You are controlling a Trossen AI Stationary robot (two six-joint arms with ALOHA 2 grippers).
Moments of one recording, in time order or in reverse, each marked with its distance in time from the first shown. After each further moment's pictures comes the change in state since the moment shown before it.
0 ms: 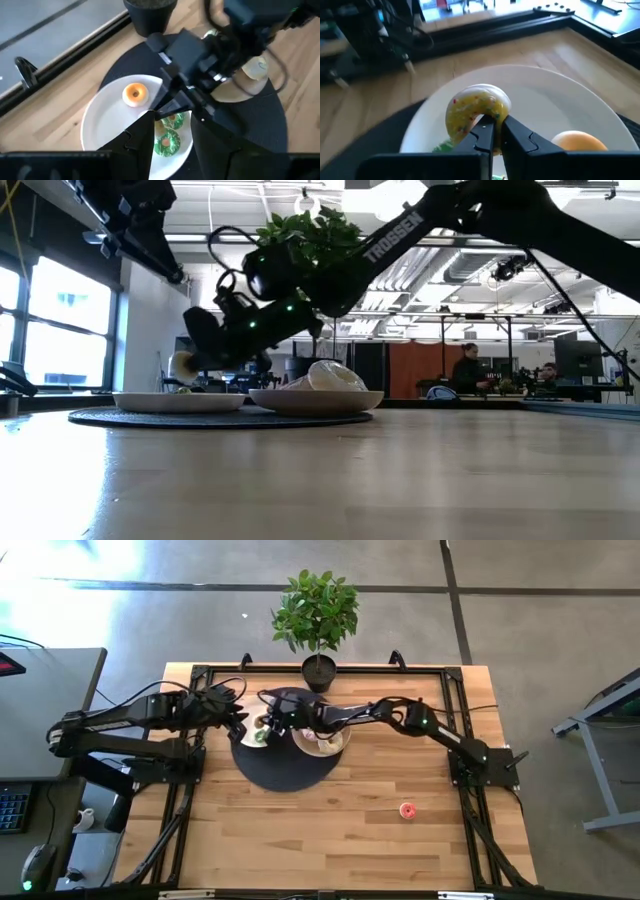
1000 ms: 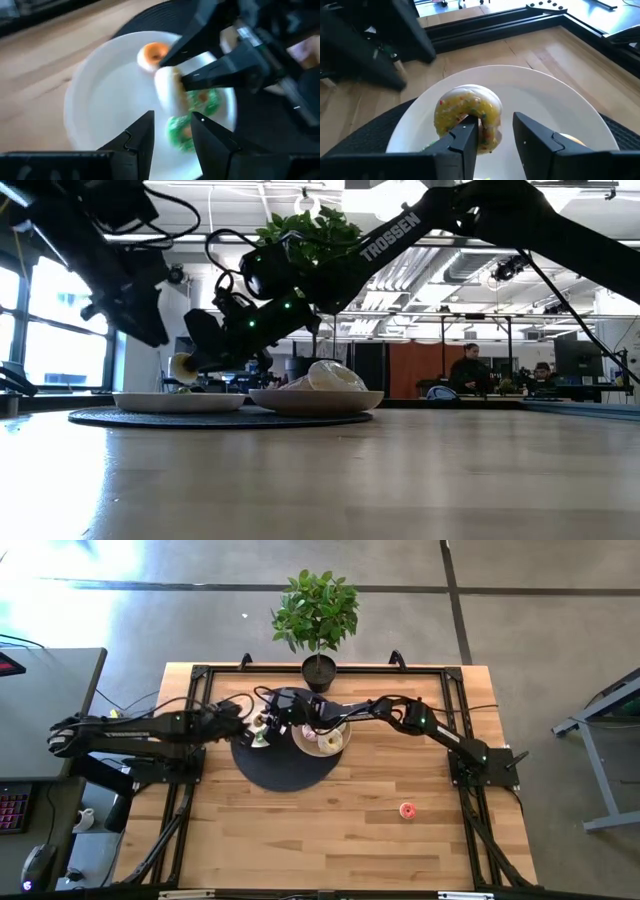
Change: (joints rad) left arm 0.000 -0.003 -0.381 0.294 -0.088 -0.212; right arm -0.014 0.016 0.063 -0.089 0.003 -0.024
